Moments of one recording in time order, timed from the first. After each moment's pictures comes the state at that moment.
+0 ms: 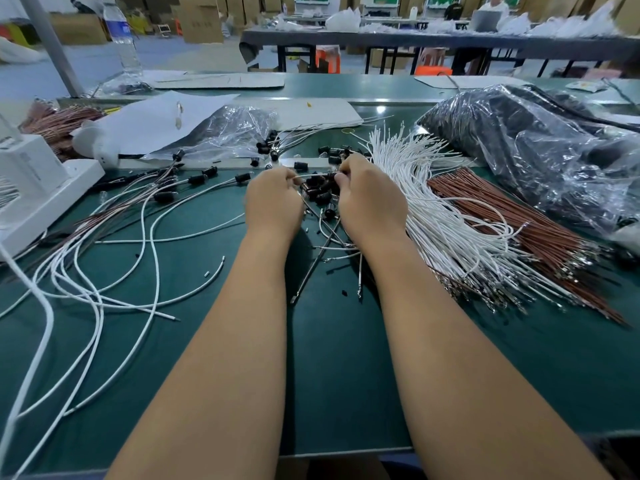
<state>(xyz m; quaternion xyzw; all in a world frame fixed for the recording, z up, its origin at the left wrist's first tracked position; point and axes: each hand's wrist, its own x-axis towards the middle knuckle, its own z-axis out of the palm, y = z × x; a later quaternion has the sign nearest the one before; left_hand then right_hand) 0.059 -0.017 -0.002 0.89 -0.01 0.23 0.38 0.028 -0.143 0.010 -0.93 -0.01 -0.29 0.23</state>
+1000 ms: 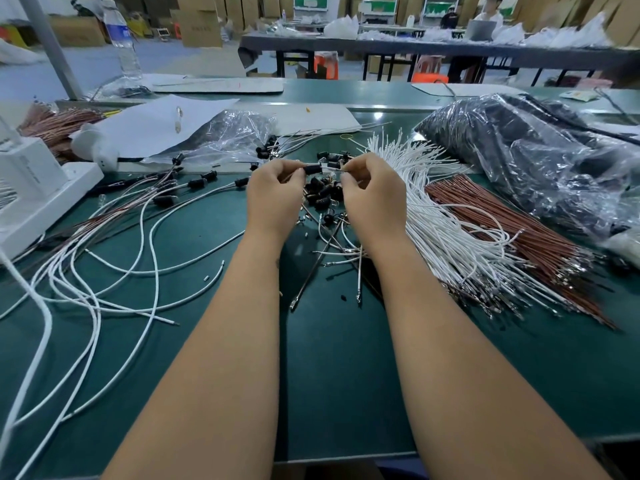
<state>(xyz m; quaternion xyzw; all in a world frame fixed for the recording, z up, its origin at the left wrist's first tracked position) 0.056 -0.019 0.005 0.77 -0.04 0.22 0.59 0.028 -0.147 0.012 -0.84 0.00 -0.32 0.44</state>
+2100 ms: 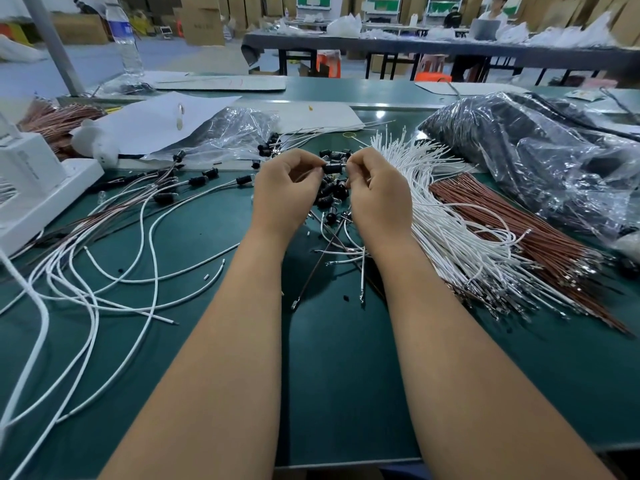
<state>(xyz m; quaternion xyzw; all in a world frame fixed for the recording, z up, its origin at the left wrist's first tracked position) 0.043 -0.023 0.013 0.77 -0.14 0.23 0.59 0.026 -0.149 0.011 -0.85 -0.04 -0.33 0.40</state>
